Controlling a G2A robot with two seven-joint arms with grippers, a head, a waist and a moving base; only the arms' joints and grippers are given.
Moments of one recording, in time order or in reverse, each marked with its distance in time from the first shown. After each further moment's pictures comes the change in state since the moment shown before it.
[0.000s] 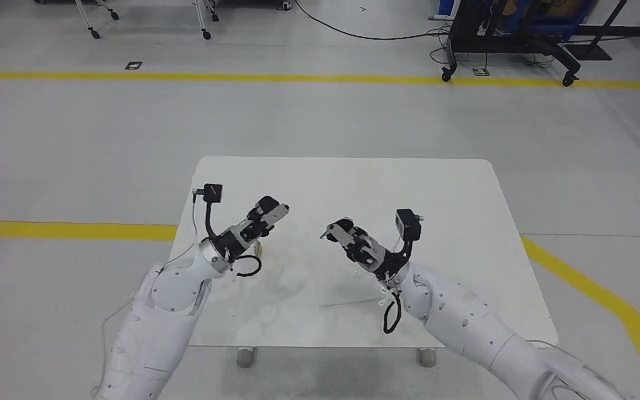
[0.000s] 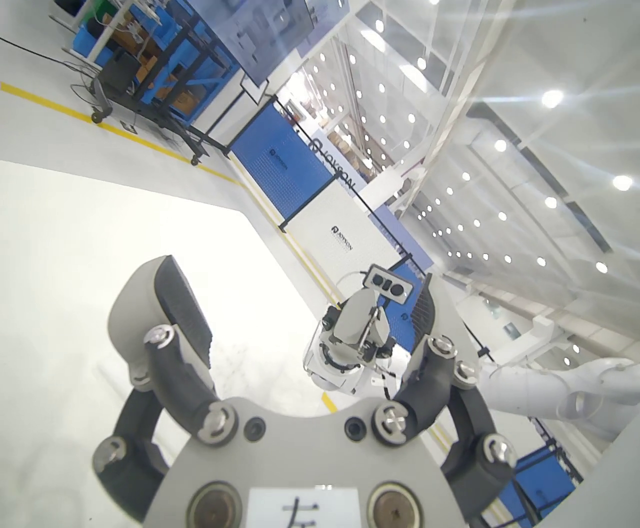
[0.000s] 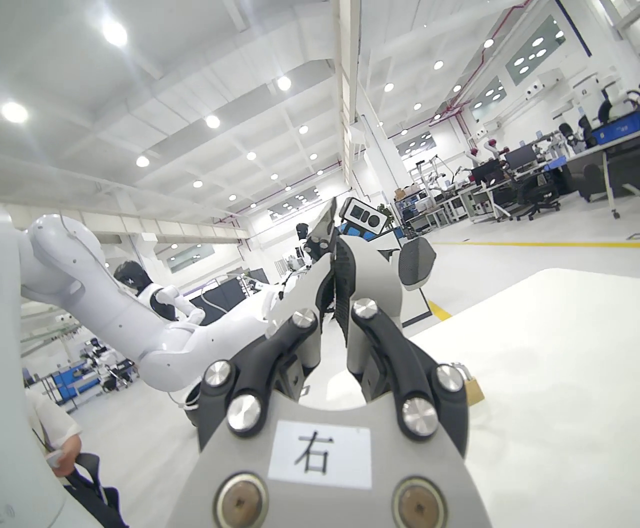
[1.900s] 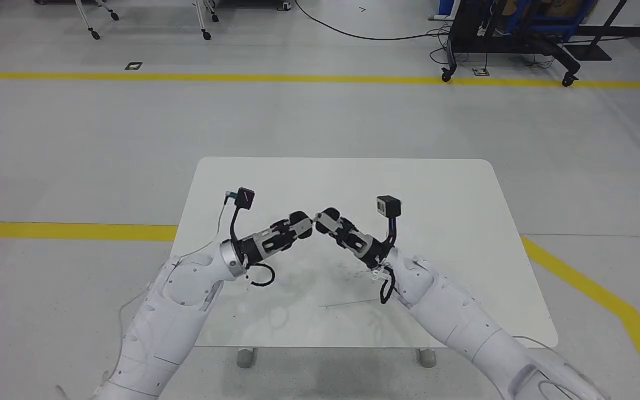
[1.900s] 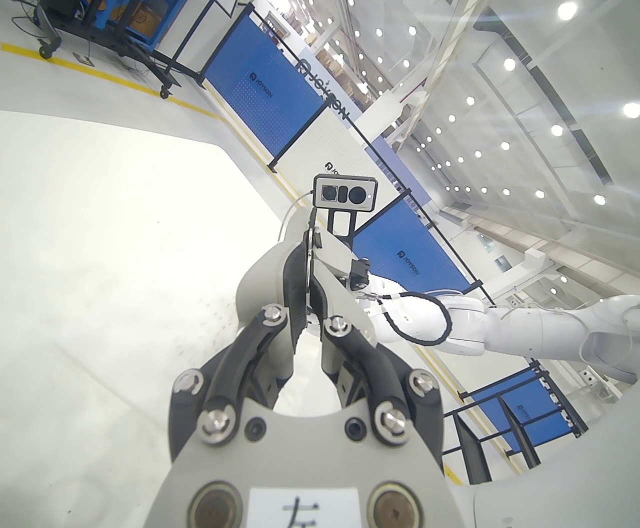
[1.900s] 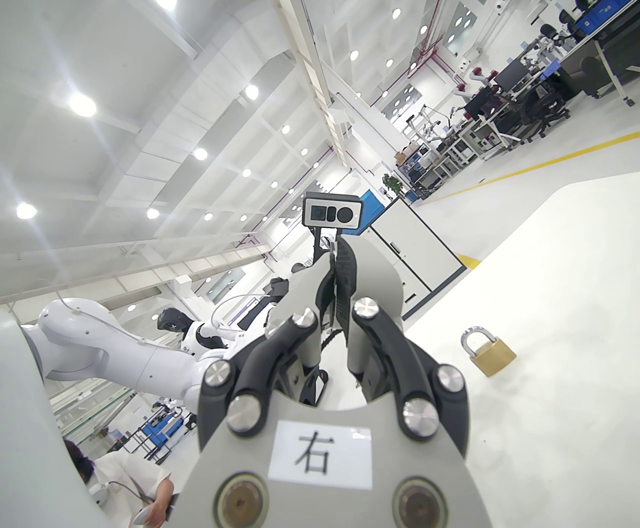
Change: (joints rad) left arm -0.069 0.015 0.105 0.056 -0.010 -0.025 -0.097; right arm -0.006 -0.105 0.134 0.091 0.523 0.000 0.641
